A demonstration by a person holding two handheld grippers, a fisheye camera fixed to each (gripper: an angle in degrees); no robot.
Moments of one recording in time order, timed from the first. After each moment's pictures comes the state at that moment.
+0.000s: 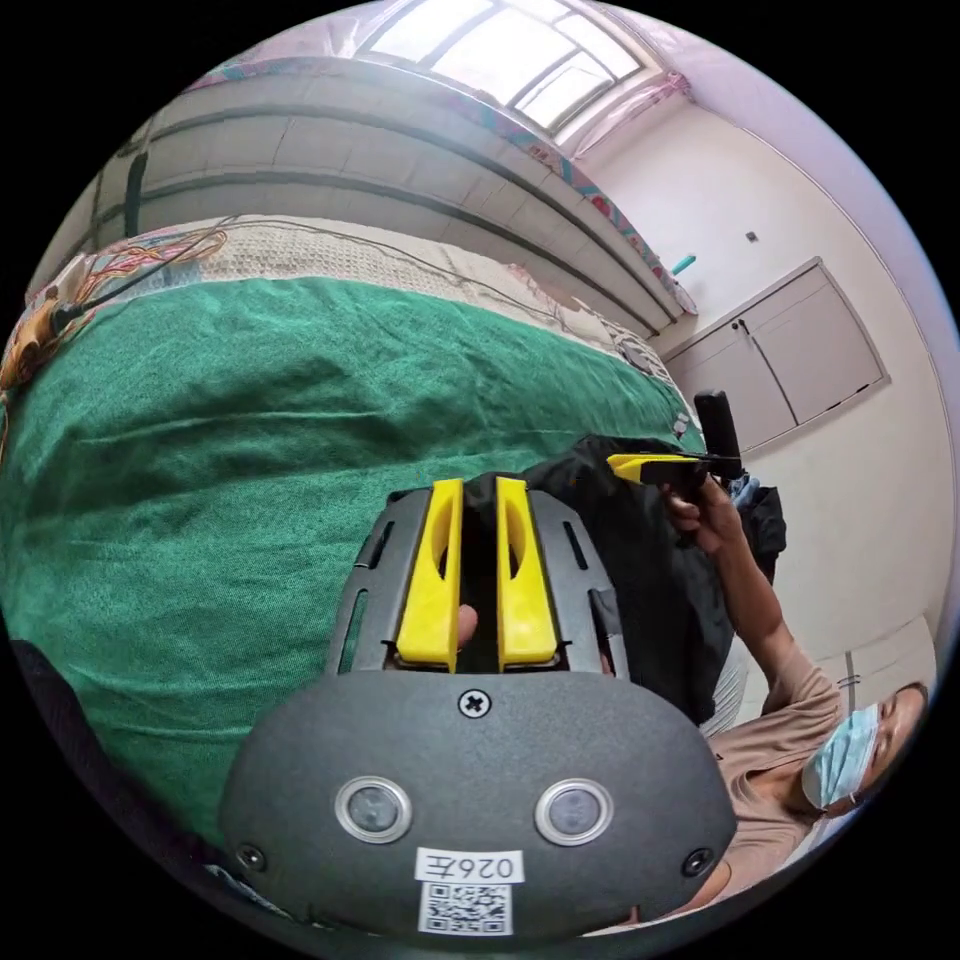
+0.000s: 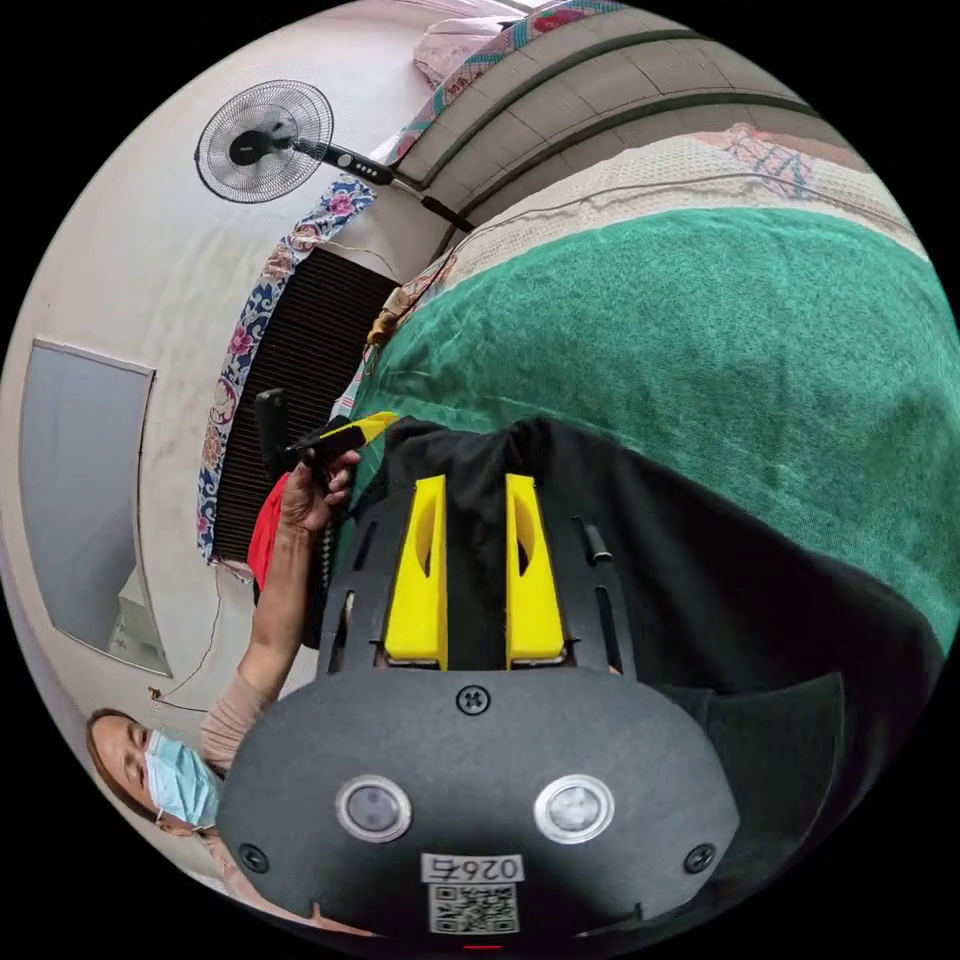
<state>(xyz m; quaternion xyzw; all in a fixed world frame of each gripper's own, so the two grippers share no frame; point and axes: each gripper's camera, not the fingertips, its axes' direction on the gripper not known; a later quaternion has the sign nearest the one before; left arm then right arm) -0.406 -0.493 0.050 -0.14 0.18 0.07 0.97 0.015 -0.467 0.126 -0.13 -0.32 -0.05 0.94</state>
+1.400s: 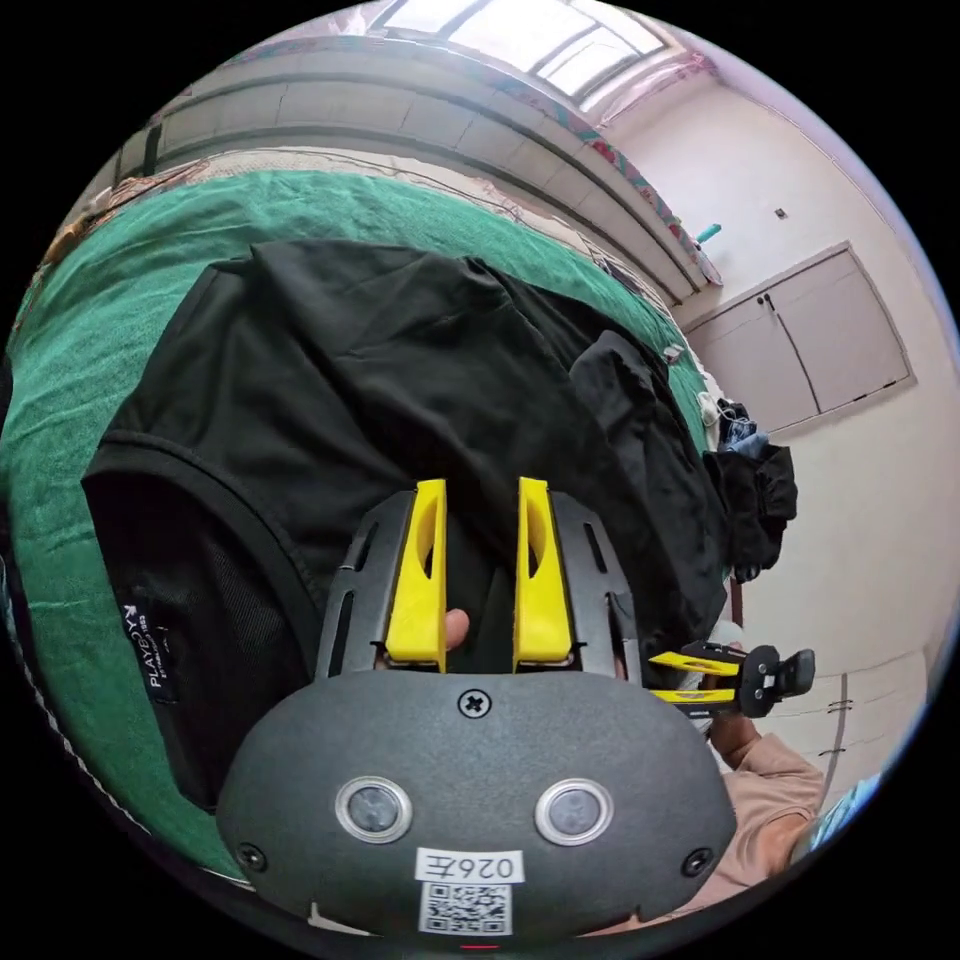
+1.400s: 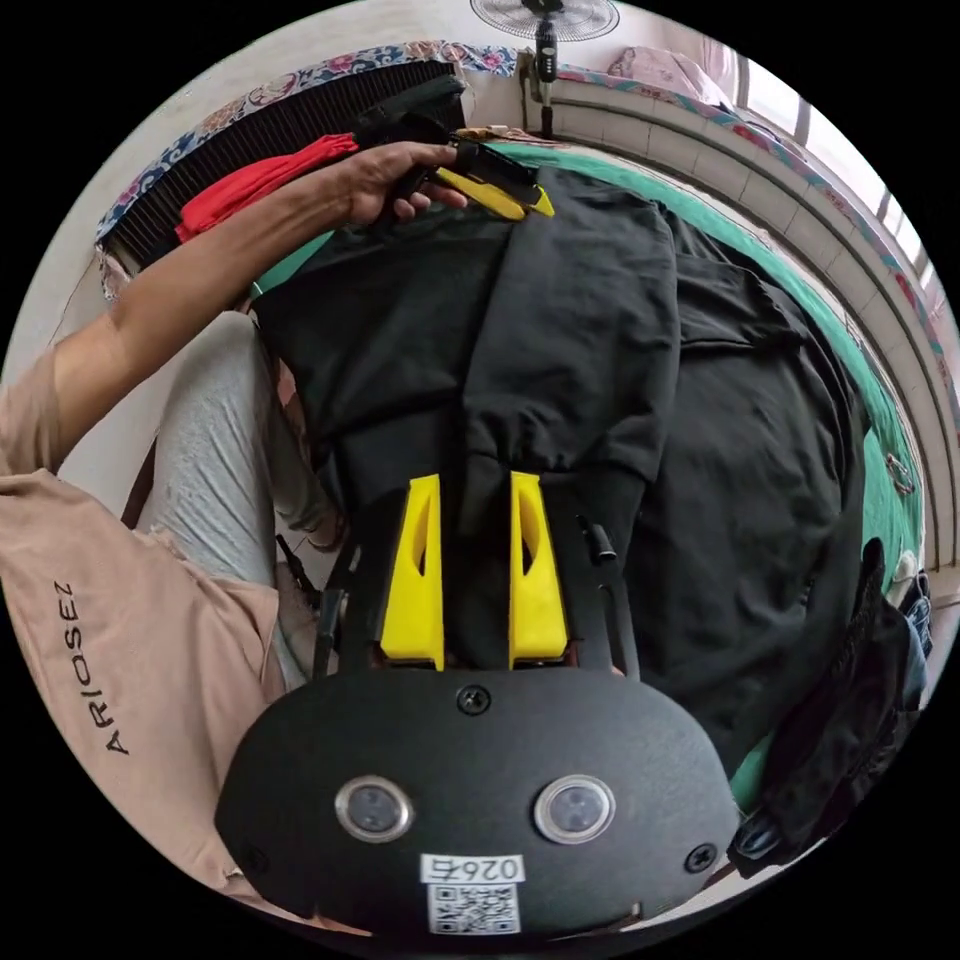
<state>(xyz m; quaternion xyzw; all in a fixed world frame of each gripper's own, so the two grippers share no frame) -0.261 -0.294 0.005 -0.16 0.23 0.02 0.96 -0.127 0.012 -0.051 -0.11 -0.03 -0.27 0.96</state>
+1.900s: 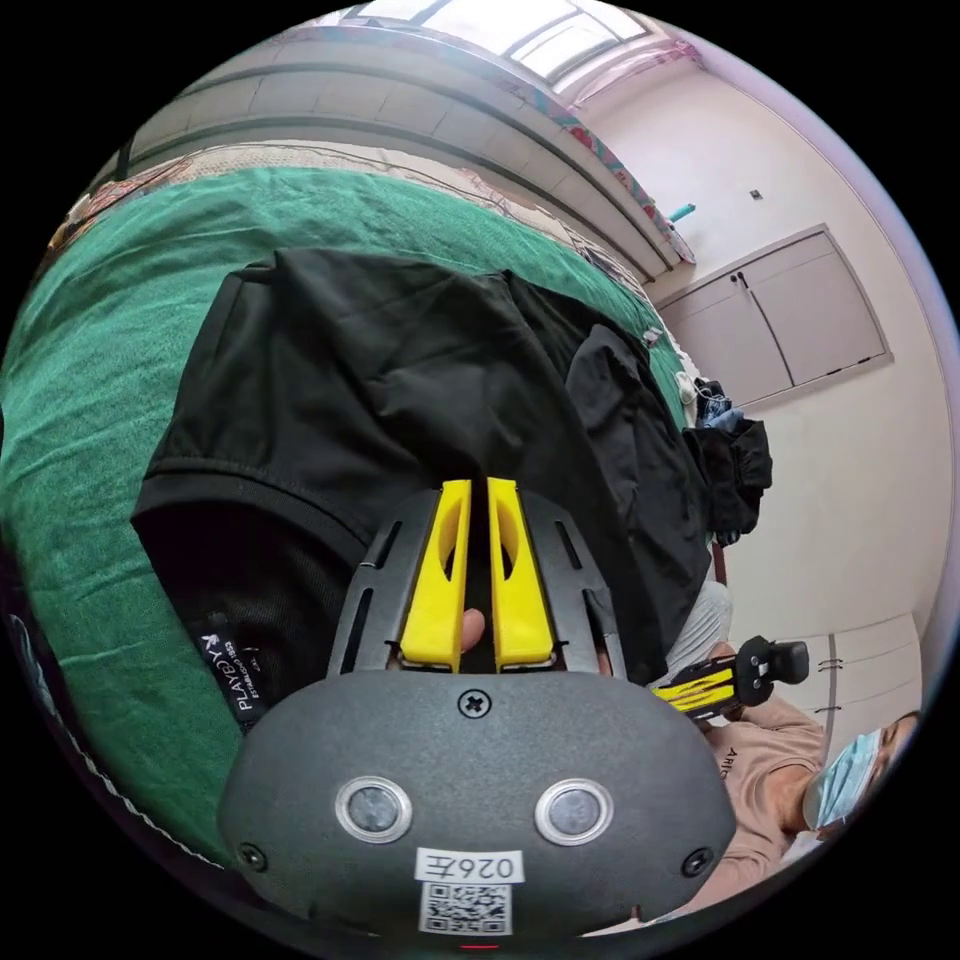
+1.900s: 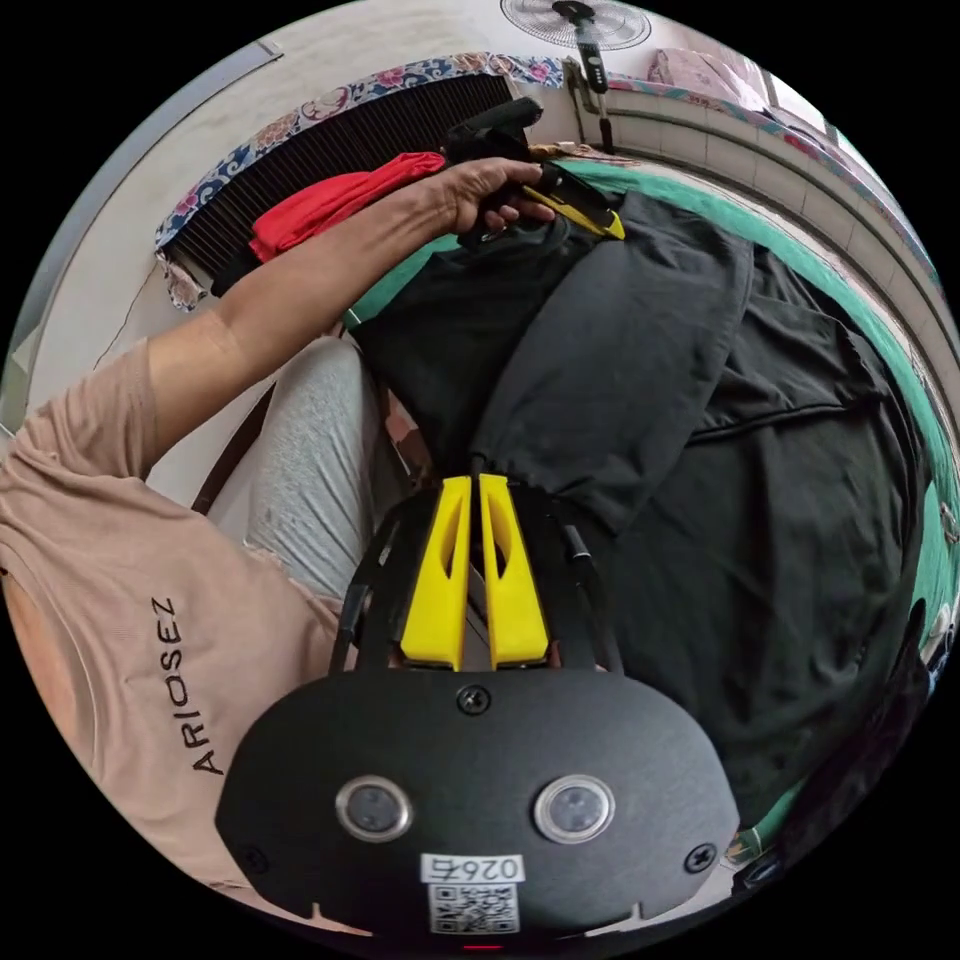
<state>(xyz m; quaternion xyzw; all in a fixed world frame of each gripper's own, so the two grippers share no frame) -0.293 -0.266 -0.005 -0.17 0.27 0.04 0.95 -0.177 0.066 -0.068 -0.16 -0.15 -0.31 0.92</state>
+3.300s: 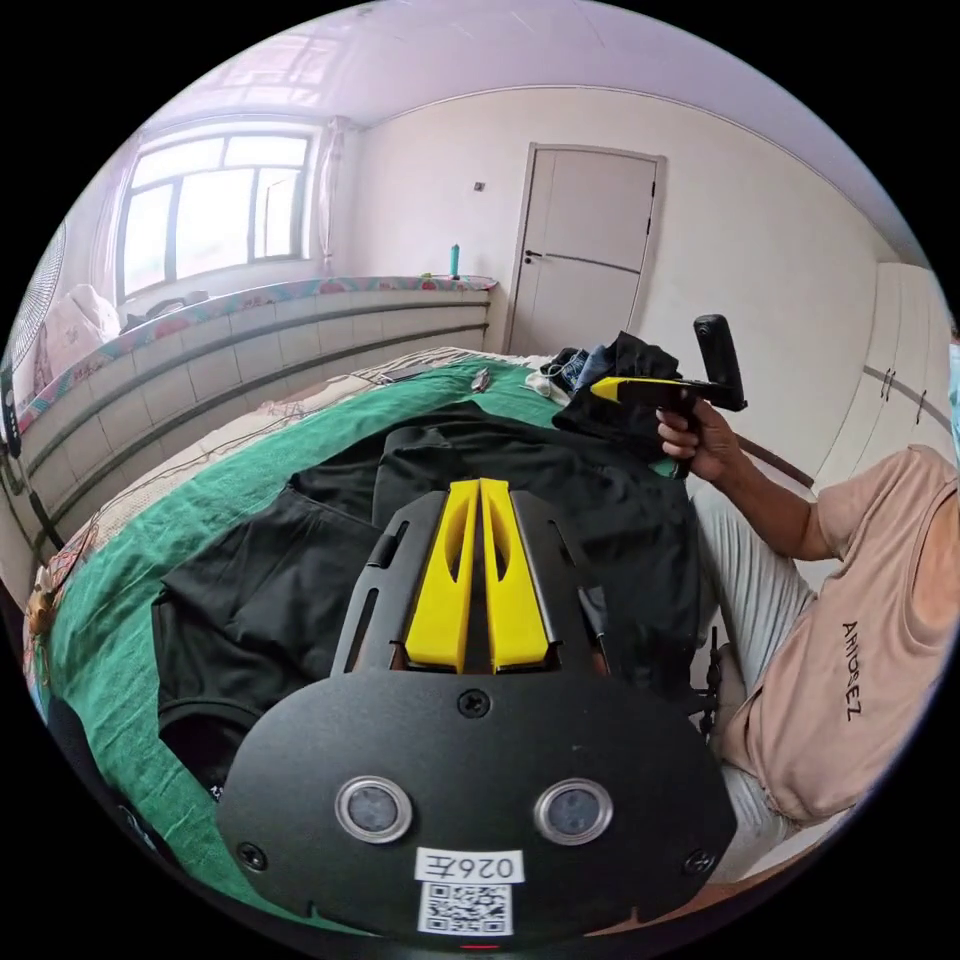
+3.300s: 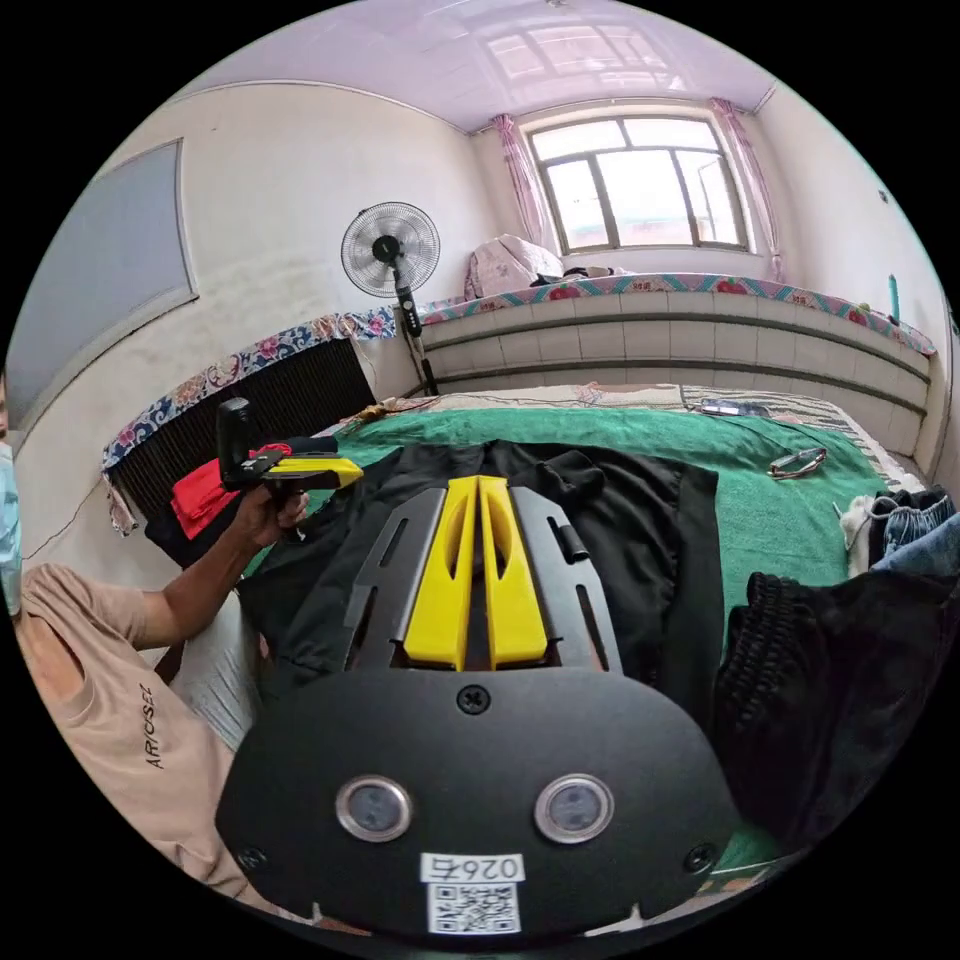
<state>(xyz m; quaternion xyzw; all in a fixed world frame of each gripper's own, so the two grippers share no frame) 0.010 -0.096 -0.123 0.09 0.28 0.35 0.89 0.129 0.180 -0.236 0.22 -0.14 -0.08 0.96</state>
